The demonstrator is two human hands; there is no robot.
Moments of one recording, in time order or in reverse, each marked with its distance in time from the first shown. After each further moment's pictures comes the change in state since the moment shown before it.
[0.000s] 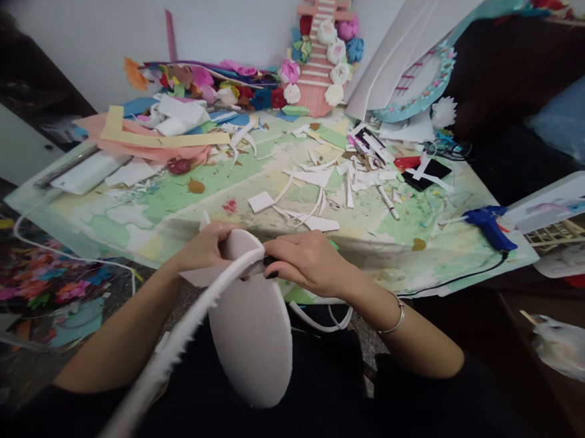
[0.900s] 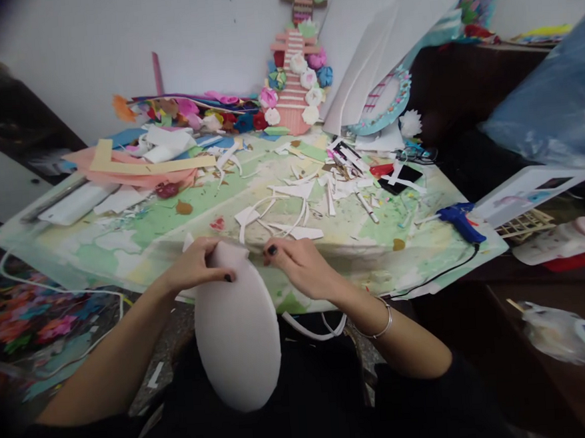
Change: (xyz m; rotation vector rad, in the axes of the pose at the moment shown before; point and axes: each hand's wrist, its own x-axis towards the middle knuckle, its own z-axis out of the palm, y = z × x) left_hand 0.003 -0.003 -0.003 0.087 -0.006 -0.109; right_hand -0.008 -0.002 -0.001 0.347 0.117 0.460
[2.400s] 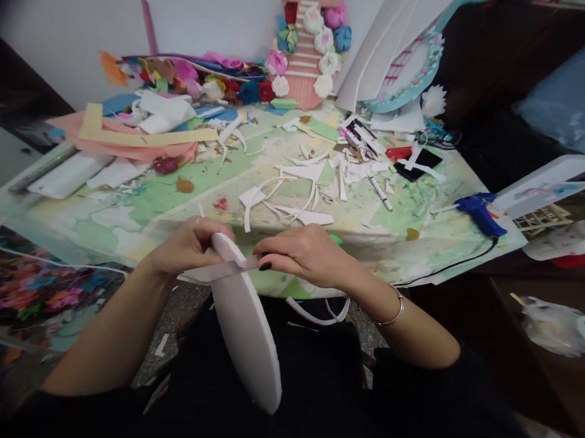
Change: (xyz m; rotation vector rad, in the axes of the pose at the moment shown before) left_hand -0.002 0.003 -0.010 -0.383 -0.179 0.140; right_hand 0.007 -0.005 -0.005 -0.342 -0.200 -0.323
